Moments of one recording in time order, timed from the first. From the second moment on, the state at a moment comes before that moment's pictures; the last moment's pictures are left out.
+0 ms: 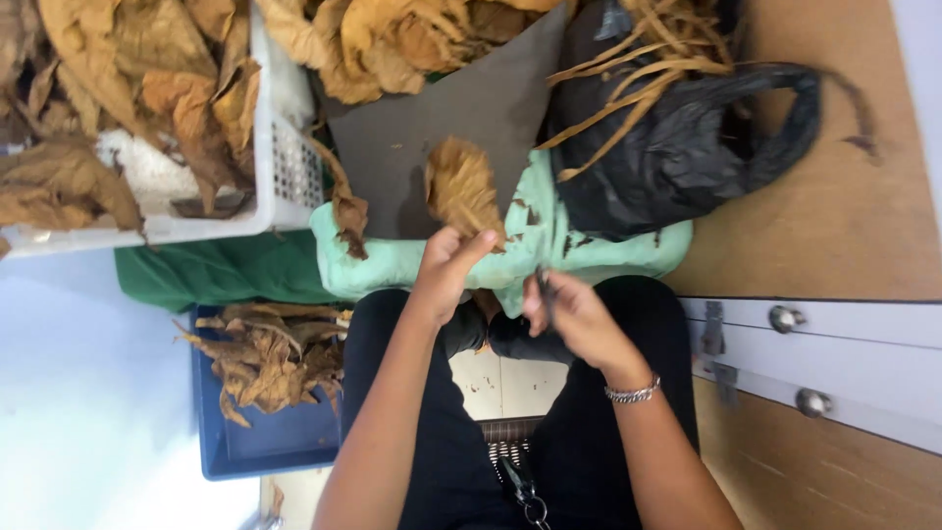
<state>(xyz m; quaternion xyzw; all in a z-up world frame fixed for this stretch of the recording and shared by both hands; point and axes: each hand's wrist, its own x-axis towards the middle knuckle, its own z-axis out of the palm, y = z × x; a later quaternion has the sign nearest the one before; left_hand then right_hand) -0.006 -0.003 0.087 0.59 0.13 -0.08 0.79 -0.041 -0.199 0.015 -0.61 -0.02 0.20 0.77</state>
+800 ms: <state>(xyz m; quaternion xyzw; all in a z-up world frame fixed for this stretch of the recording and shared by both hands) 0.004 0.015 -0.015 0.56 0.11 -0.01 0.82 -0.048 -0.154 0.009 -0.64 -0.02 0.27 0.72</state>
